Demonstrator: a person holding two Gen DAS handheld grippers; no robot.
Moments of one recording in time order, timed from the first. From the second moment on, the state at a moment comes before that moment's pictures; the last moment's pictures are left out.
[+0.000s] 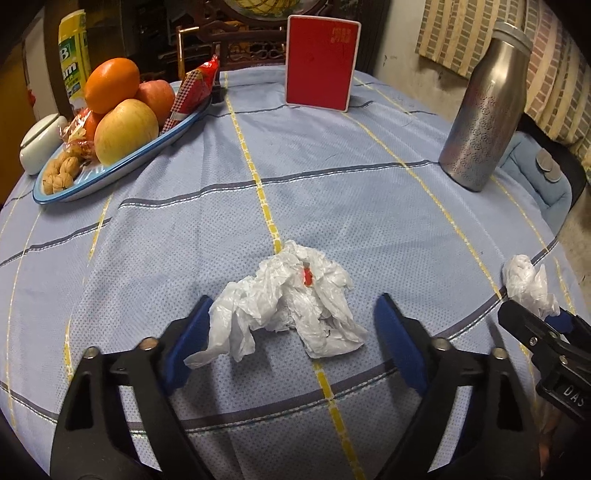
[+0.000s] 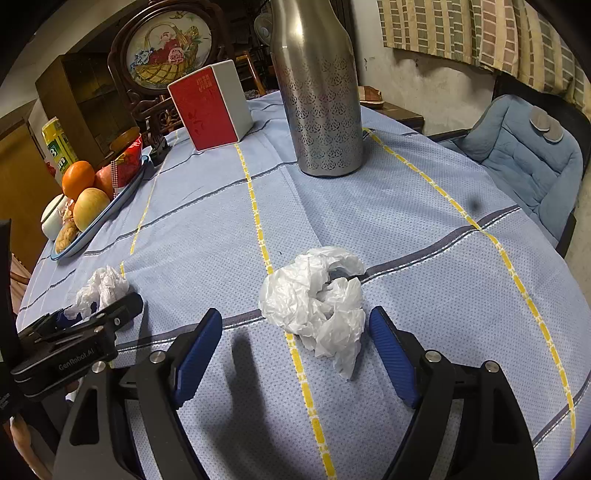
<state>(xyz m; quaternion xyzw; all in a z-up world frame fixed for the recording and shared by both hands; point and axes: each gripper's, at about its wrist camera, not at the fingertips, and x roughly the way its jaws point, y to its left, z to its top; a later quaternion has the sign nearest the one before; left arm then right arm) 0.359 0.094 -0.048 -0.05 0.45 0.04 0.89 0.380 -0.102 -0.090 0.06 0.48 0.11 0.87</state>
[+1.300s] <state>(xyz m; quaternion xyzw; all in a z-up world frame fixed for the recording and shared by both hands) 0.268 0.095 -0.014 -0.07 0.41 0.00 0.91 0.366 -0.128 -0.074 0.12 0.45 0.11 0.88</state>
